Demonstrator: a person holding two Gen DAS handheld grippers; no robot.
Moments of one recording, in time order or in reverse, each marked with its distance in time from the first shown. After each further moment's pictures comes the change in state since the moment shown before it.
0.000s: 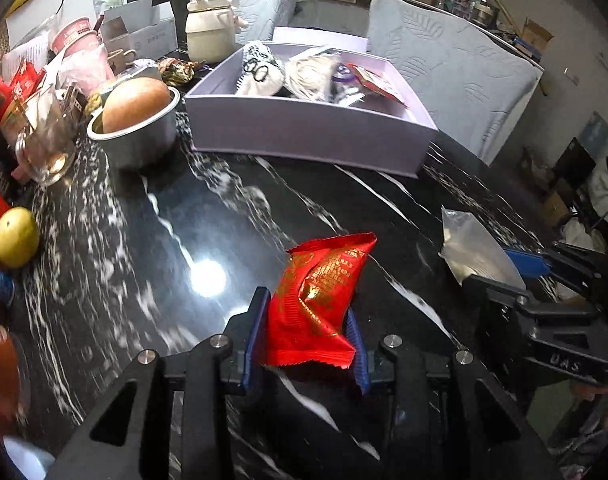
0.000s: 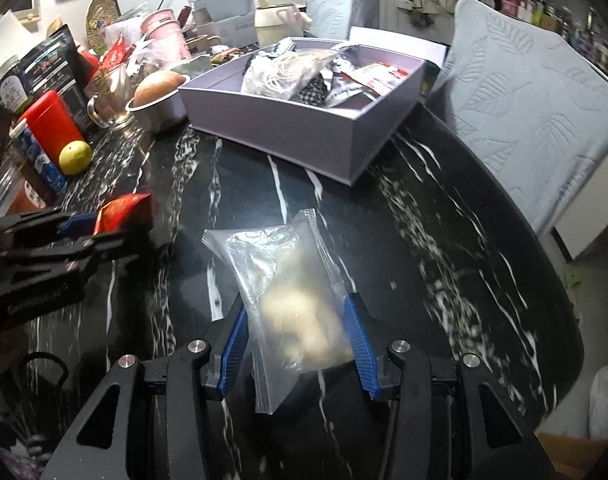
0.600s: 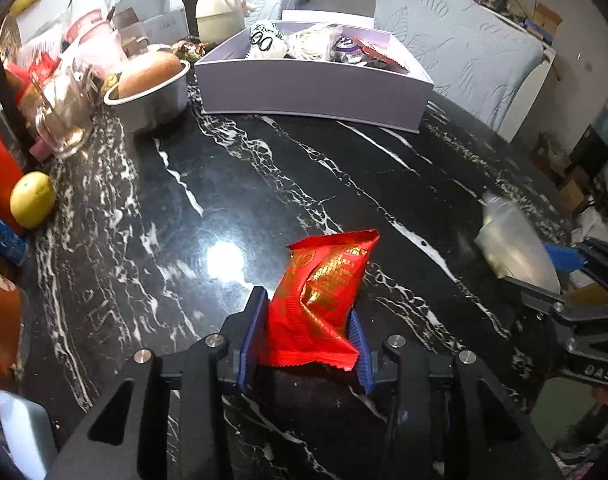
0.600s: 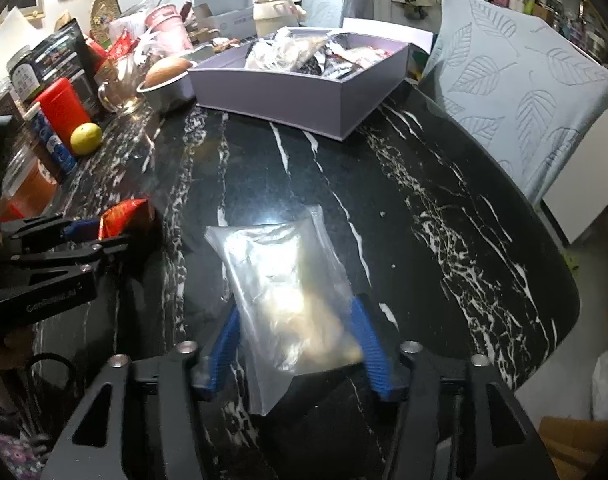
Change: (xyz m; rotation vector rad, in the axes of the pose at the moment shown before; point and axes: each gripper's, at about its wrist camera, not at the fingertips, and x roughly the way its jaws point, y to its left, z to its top) left arm 0.000 -0.013 -0.032 0.016 0.036 0.106; right arm -0.019 0.001 -0.038 0.018 0.021 -0.001
